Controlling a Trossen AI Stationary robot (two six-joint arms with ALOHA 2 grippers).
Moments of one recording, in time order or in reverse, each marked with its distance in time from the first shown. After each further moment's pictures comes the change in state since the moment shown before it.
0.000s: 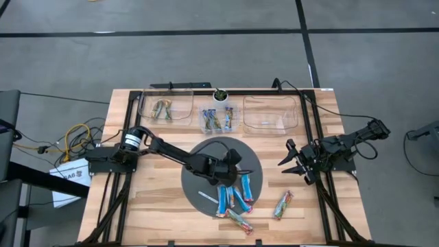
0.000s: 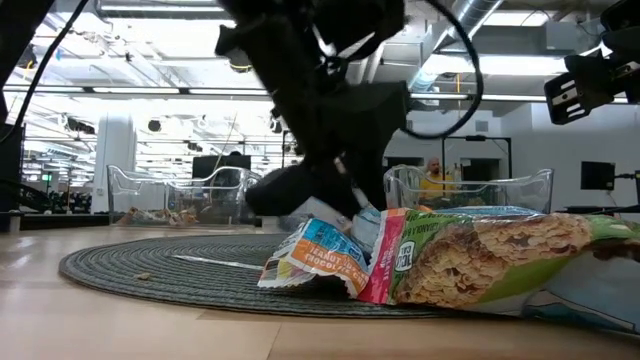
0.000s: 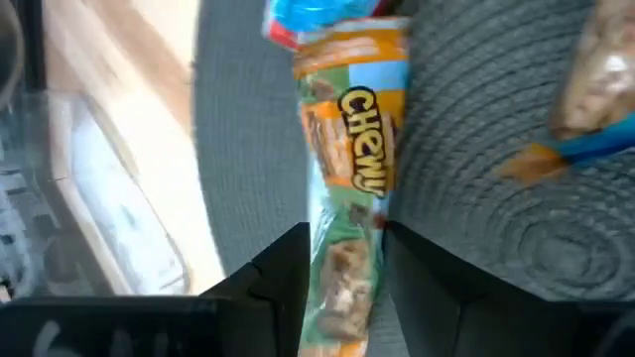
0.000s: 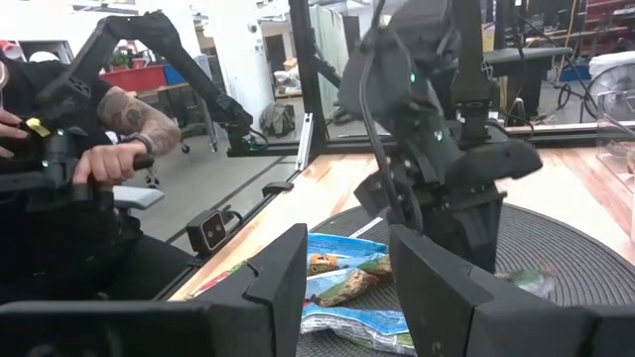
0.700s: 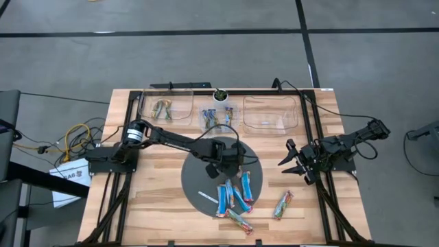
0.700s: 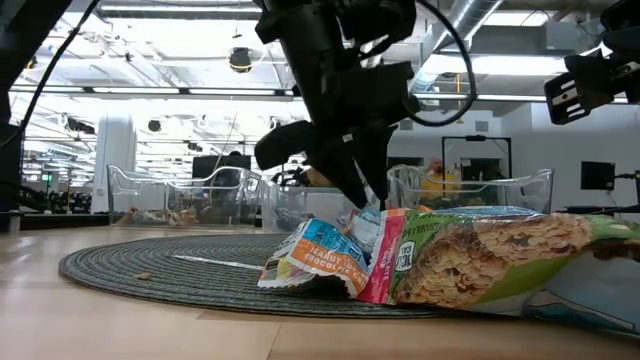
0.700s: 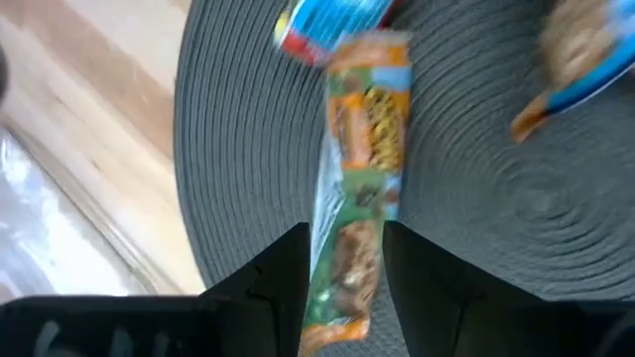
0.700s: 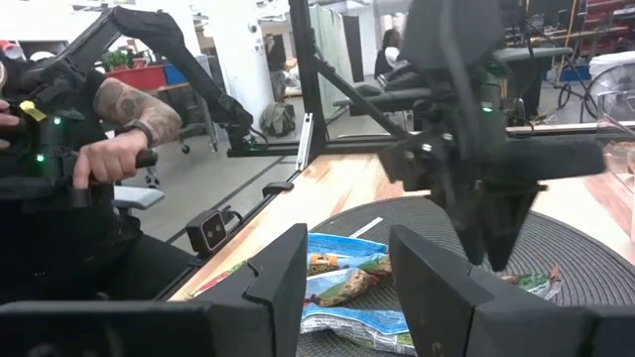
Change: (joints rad) left arm 0.116 0.002 0.194 -0.291 0.310 0.079; right arm 0.000 0.000 0.000 0.000 0.000 0.000
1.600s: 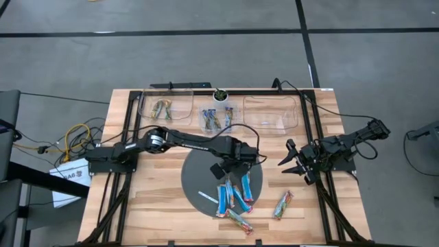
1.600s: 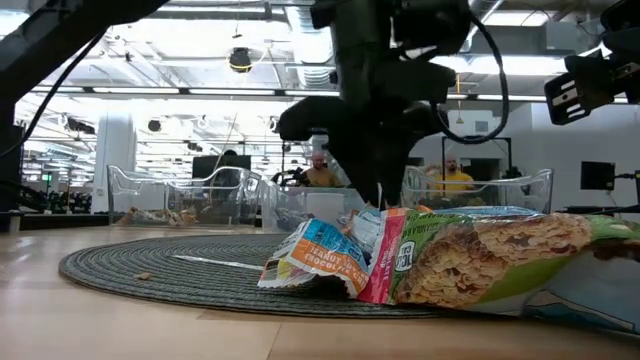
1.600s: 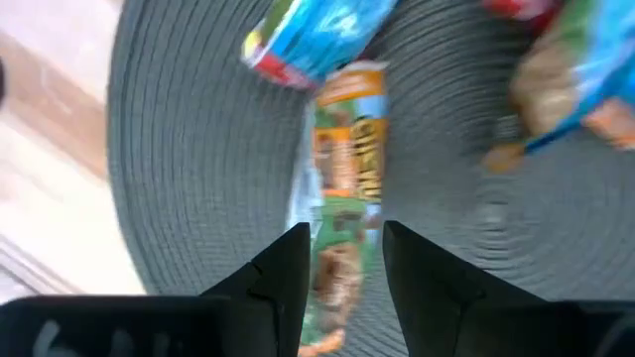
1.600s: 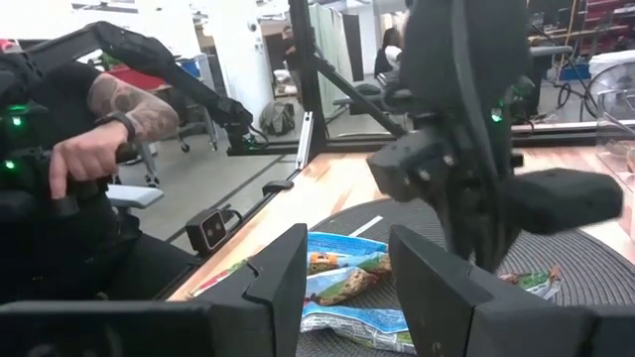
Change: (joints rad) left arm 0.024 0.279 0.548 -0.527 0.111 -0.055; right arm 0.000 0.000 0.000 -0.004 0.000 0.000
